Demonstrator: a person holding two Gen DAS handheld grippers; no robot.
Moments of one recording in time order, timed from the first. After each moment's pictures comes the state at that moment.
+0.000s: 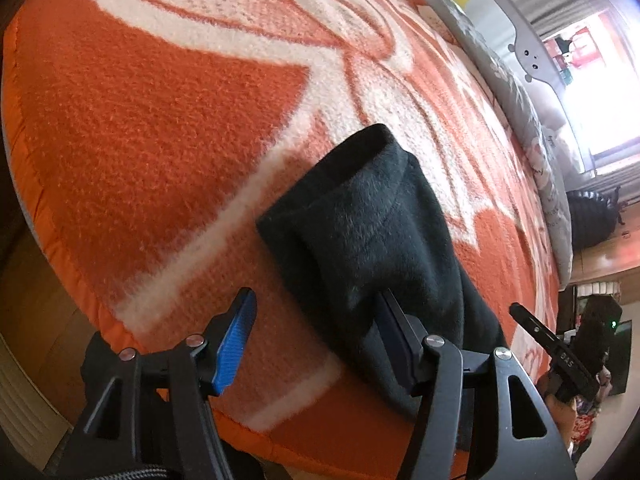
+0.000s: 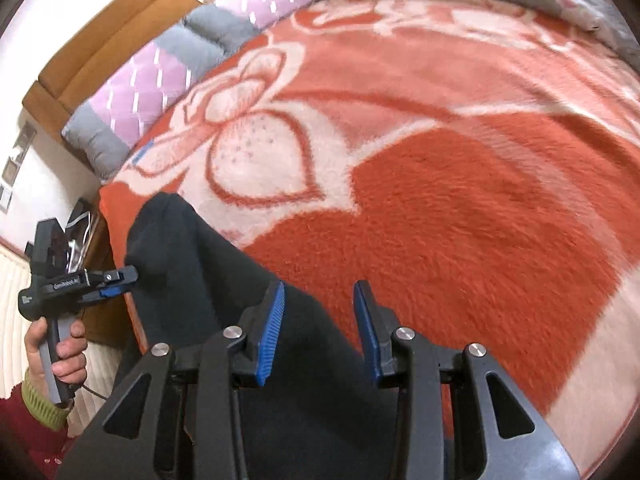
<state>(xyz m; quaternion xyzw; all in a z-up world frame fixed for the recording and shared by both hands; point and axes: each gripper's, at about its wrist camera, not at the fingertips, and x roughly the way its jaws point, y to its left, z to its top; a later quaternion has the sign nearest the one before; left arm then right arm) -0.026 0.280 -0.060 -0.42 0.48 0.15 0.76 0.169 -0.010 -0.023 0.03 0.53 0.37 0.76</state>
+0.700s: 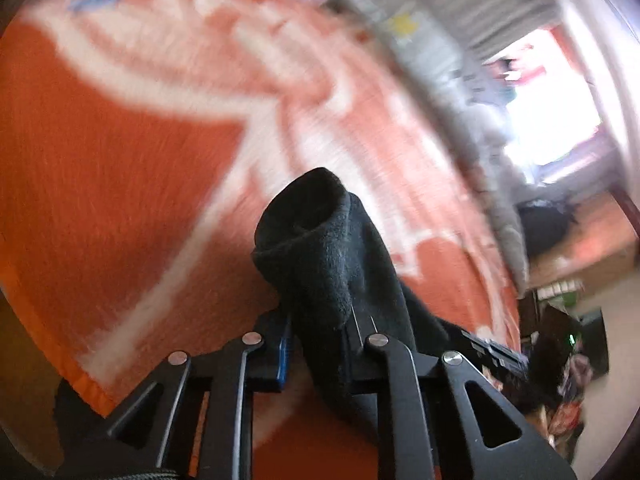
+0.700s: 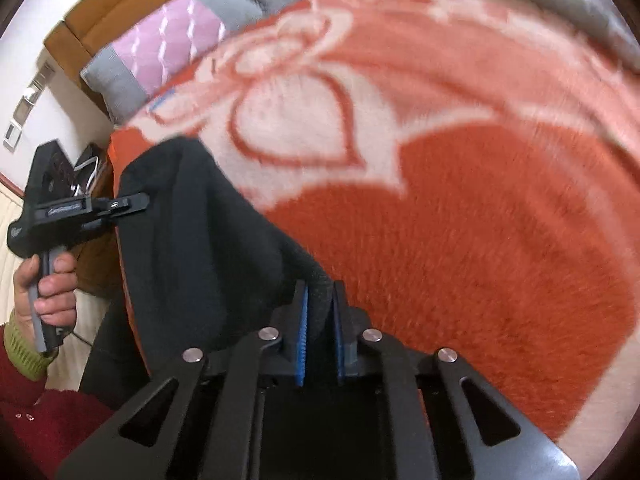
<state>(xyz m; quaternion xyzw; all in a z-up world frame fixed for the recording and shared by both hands) -0.019 0.278 -0.027 -0.41 0.36 0.08 0.83 0.151 0.005 -0.014 -0.02 0.49 0.40 0.77</state>
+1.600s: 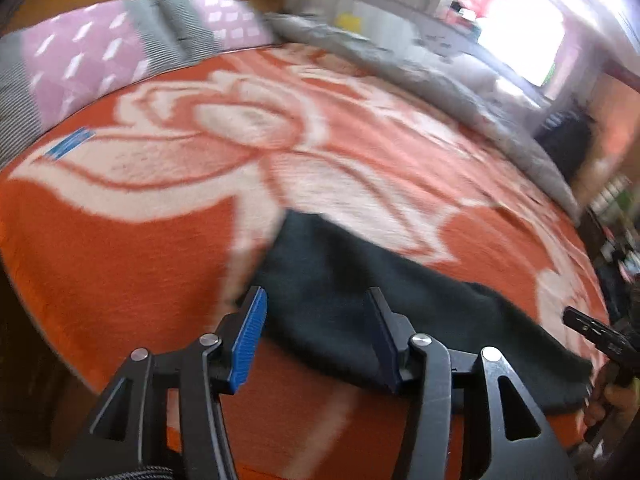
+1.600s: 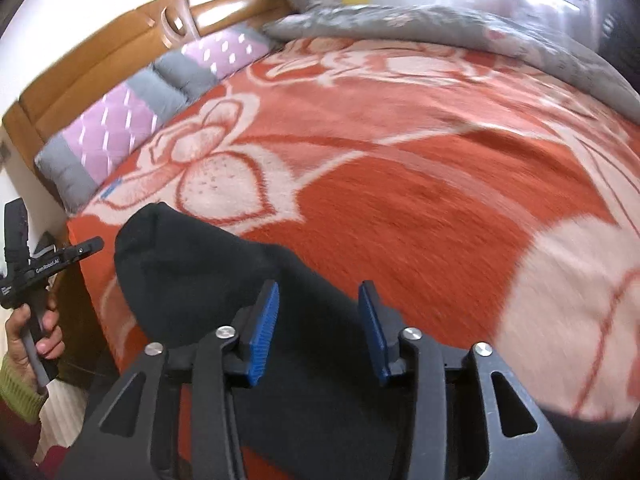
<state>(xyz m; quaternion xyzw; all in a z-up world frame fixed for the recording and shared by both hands) -0.006 0.247 0.001 -0.20 0.40 0.09 0.89 0.087 -0.096 0.016 0.06 0.44 0.24 0.86</state>
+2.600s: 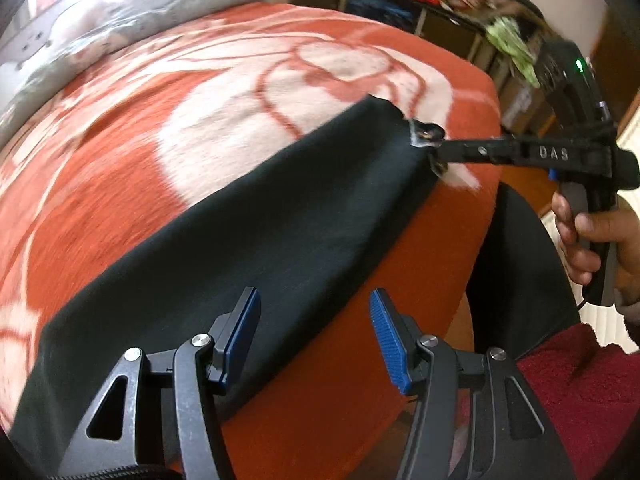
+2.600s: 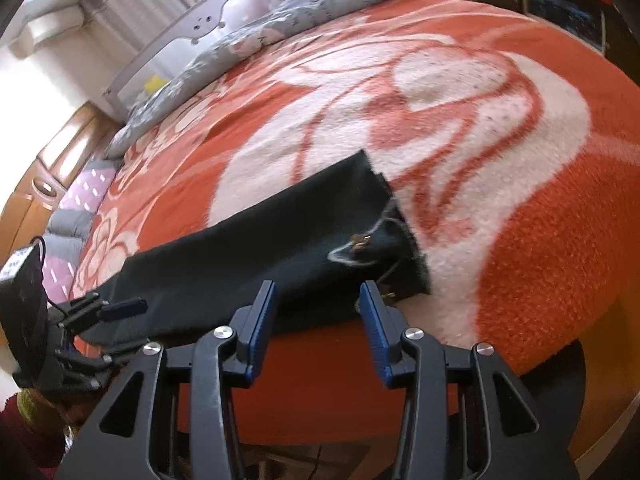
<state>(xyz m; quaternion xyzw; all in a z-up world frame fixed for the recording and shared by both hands) 0.020 -0.161 -0.009 0.17 0.48 -0.38 0.77 -0.069 -0.331 -0.036 0.30 0.43 -0.02 0.85</state>
